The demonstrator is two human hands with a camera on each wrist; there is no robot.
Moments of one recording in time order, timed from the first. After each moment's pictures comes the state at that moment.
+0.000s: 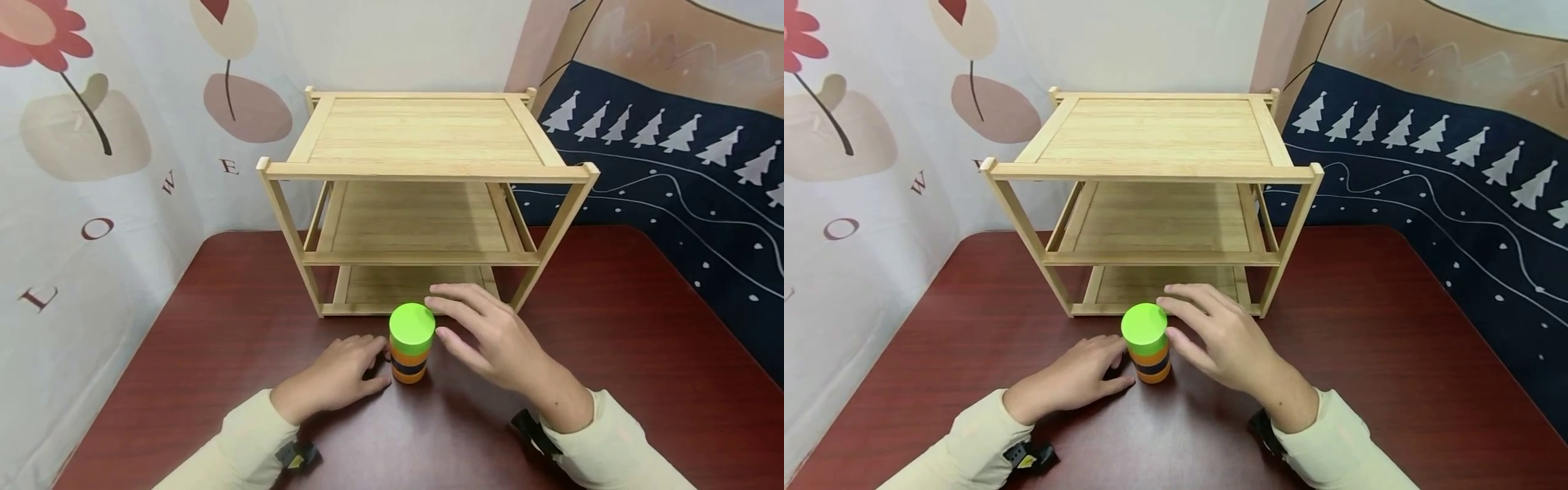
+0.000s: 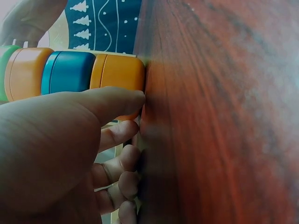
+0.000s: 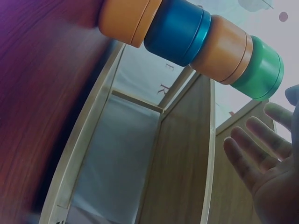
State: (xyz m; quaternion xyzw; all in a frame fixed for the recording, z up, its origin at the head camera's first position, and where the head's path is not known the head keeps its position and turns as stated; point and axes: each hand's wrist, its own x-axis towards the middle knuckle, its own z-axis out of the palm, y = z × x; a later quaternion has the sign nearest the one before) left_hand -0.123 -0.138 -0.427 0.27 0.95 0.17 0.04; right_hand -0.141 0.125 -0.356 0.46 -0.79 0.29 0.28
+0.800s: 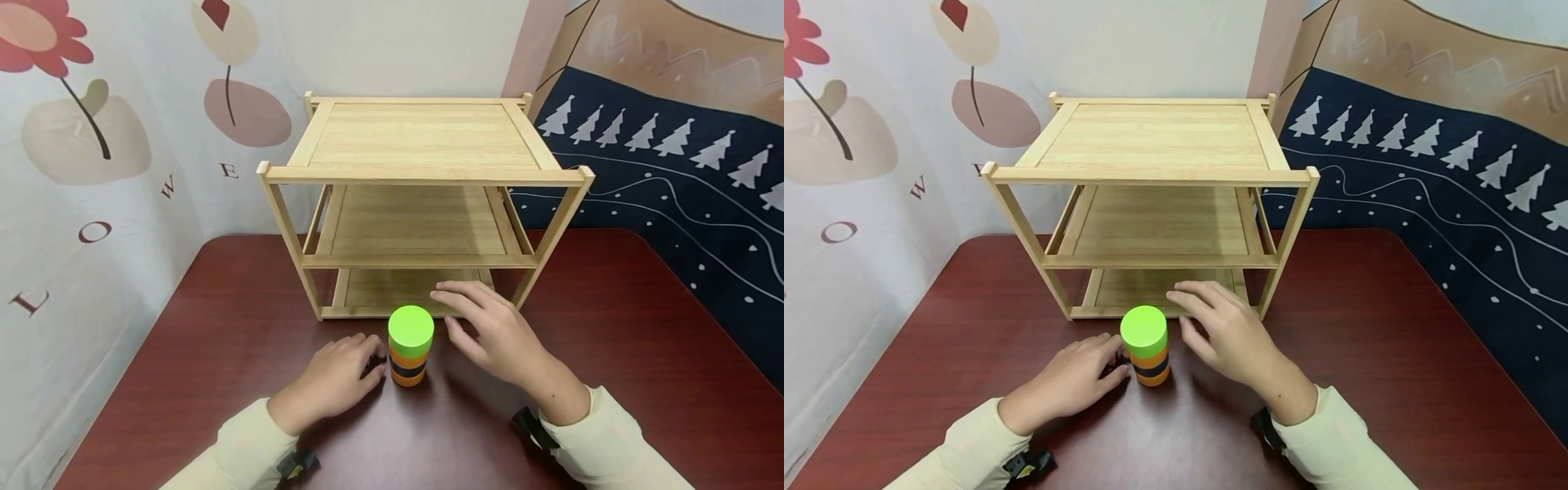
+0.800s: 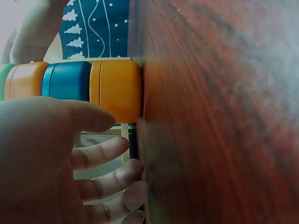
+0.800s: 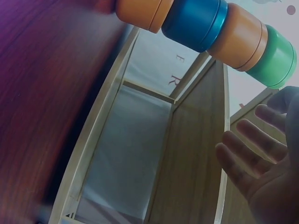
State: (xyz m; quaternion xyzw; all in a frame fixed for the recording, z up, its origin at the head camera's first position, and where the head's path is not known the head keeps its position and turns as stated) left_hand -0.113 -0.132 -0.415 0.20 0.97 0.16 0.01; right_hand -0.150 0.130 -0.363 0.42 -0.83 0.26 0.27
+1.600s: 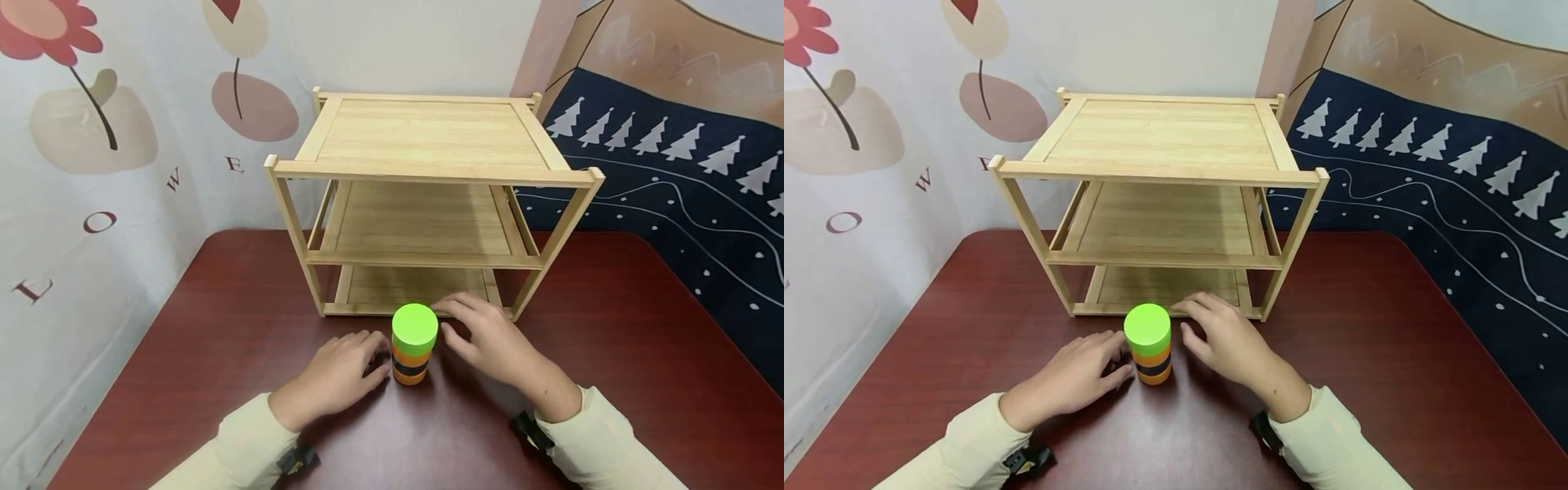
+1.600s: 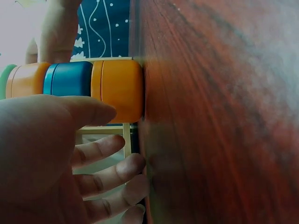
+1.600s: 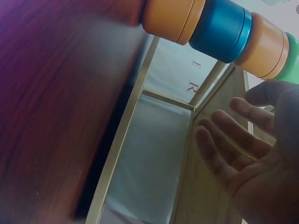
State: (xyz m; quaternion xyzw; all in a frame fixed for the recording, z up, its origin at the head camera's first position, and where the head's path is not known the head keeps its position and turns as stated) left_hand -0.111 -0.133 -0.415 0.21 0.96 0.16 -0.01; right_hand -0.157 0.125 -0.383 0.39 -0.87 0.25 0.16
